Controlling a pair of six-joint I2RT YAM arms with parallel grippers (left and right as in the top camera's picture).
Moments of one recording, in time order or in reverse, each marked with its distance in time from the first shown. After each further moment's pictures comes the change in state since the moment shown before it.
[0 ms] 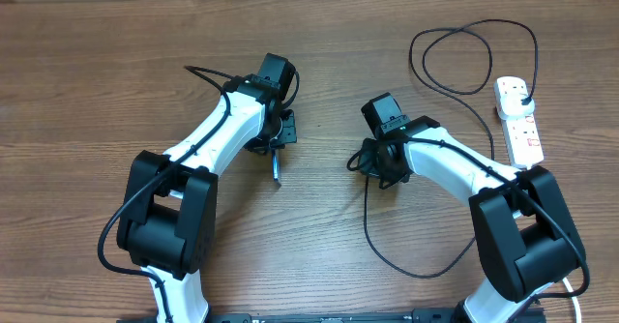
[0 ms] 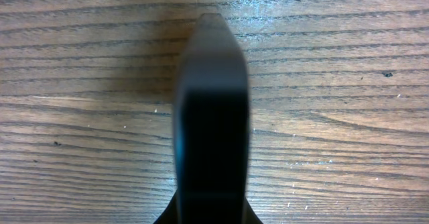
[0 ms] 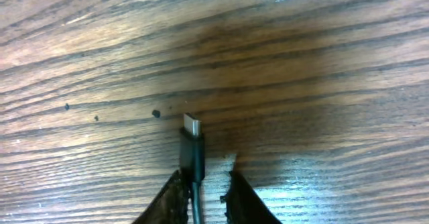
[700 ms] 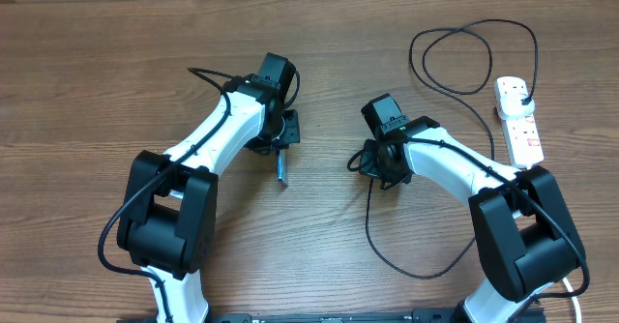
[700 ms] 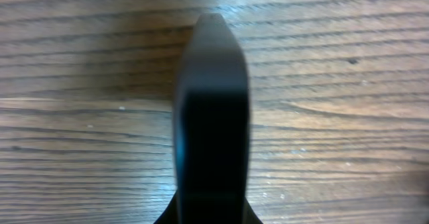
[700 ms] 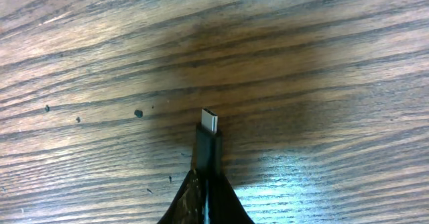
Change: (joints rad) left arm 0.000 0.000 0.000 0.011 0.074 0.016; right arm 0.000 0.000 0.000 -0.010 0.028 0.000
